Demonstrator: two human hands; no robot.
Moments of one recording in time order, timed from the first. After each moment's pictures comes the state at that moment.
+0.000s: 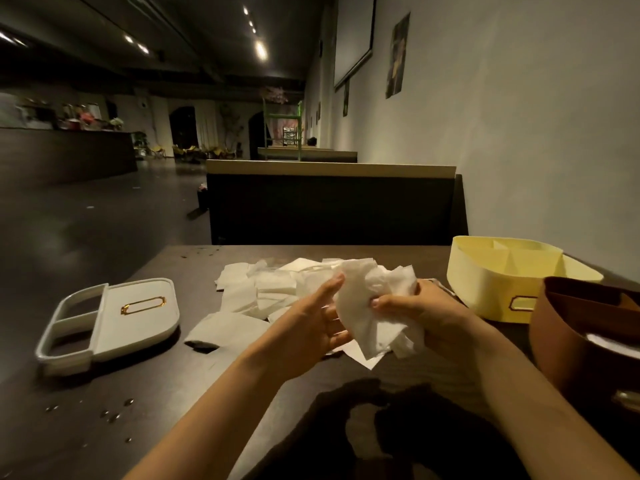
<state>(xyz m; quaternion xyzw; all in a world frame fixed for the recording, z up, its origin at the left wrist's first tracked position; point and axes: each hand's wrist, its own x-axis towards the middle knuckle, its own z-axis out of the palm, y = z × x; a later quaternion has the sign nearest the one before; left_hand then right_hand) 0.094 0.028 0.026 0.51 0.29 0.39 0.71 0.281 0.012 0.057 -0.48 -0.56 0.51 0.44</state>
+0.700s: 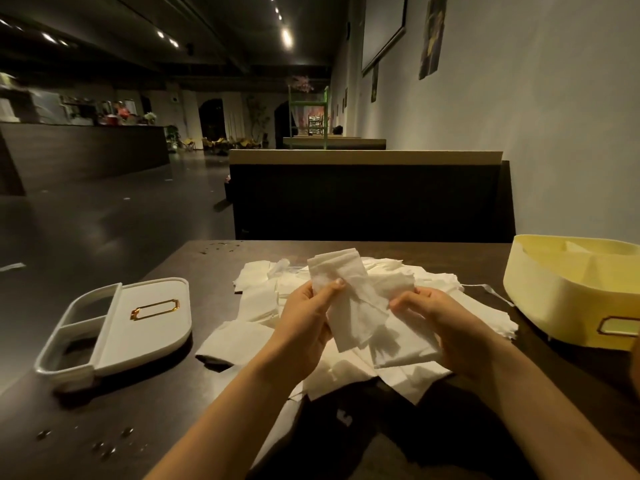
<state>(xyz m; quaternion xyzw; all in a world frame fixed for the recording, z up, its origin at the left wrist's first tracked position) 0.080 0.074 0.020 0.44 0.36 0.56 0.60 0.250 0.070 0.037 -0.50 -0.51 0.56 0.42</state>
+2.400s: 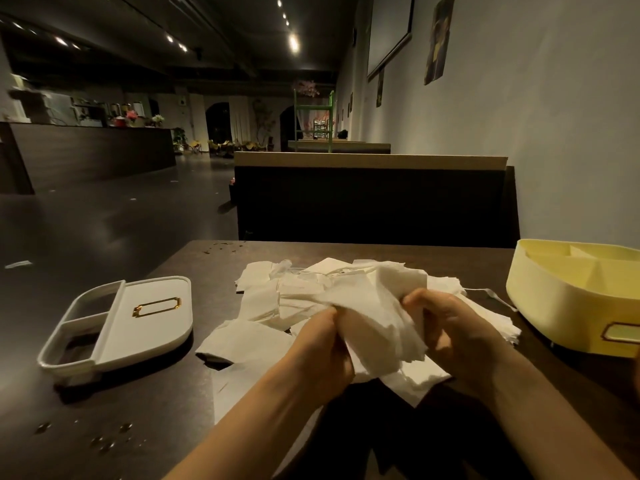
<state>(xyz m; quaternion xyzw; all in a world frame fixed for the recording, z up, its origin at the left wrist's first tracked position) 0.101 0.060 0.014 0.28 0.31 0.51 0.75 0.252 0.058 0.039 -0.40 -0.44 0.62 0.51</state>
